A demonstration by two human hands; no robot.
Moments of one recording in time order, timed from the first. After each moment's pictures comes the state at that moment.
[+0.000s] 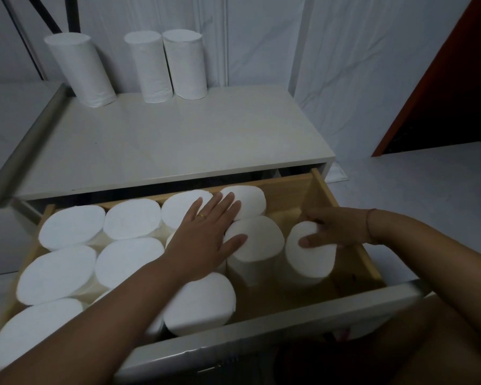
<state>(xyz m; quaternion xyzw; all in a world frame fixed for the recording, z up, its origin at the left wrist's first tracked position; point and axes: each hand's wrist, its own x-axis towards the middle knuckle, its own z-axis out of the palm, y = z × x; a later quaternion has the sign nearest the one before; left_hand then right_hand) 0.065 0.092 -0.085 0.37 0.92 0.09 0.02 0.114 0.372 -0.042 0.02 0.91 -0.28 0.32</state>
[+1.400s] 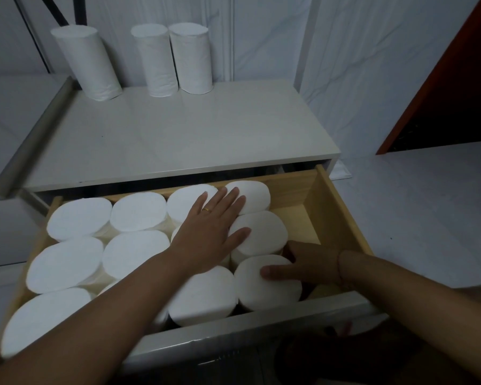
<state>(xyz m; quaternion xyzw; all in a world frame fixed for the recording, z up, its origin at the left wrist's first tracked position) 0.065 0.092 -0.087 0.38 0.92 0.09 0.02 0.150 0.291 -0.064 0.00 0.83 -0.44 0.35</state>
